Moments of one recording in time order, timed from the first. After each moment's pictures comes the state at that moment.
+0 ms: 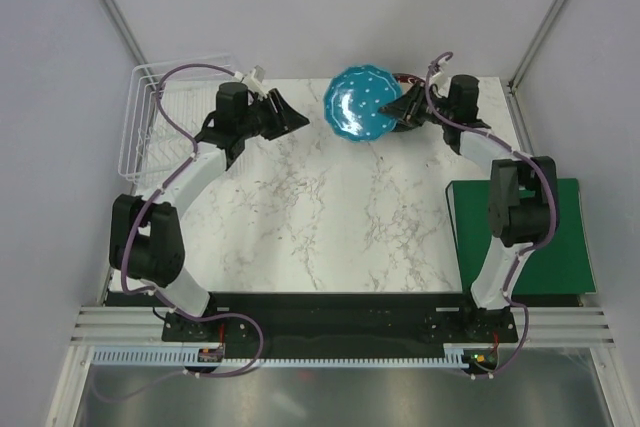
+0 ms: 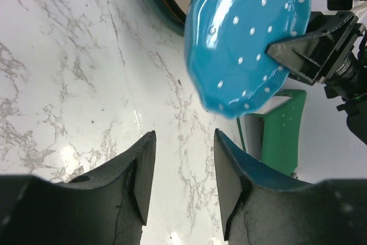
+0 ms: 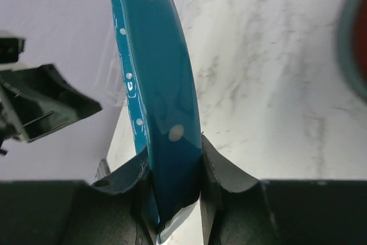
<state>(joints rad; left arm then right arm) -0.28 1.62 1.24 -0.01 0.45 -0.67 0.09 1.90 1.31 0.34 -0.84 0.75</state>
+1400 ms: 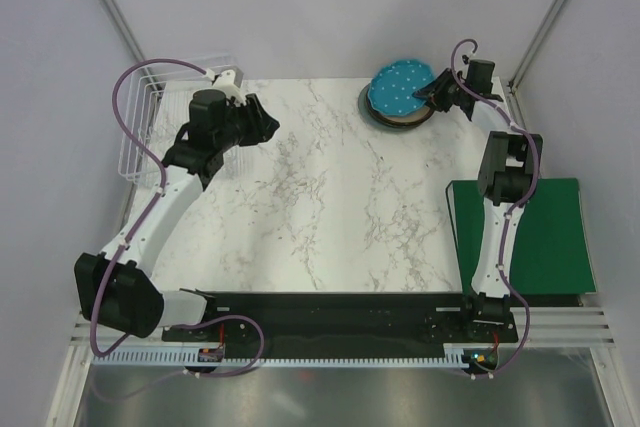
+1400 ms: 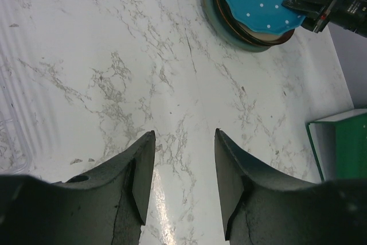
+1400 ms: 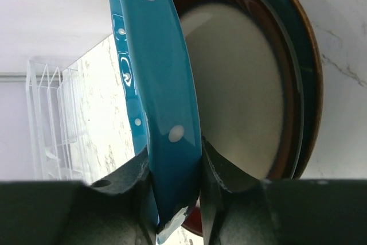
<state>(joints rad) -0.28 1.32 1.19 -0.25 0.15 -0.39 -0.10 2.41 1.98 -0.13 -0.58 0.69</state>
